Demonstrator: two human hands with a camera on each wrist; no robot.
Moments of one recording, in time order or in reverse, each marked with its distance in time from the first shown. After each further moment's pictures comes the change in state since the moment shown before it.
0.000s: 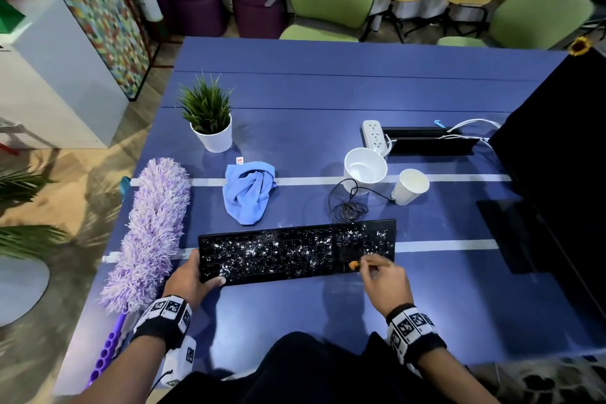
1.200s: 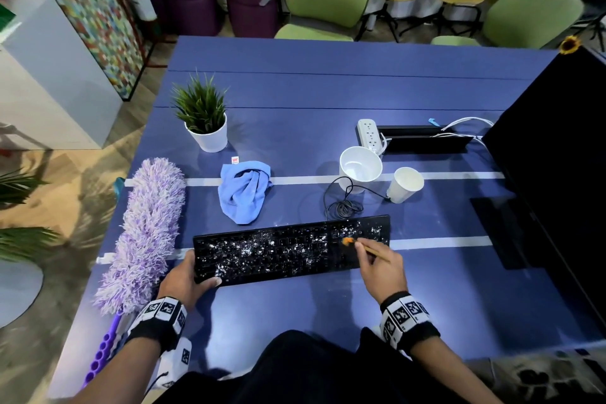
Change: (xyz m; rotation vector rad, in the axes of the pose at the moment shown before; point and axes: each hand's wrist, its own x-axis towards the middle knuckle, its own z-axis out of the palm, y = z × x) left_hand -0.006 0.007 -0.005 0.008 0.004 -0.018; right_hand 0.016 -0.010 -0.004 0.311 0.159 -0.055
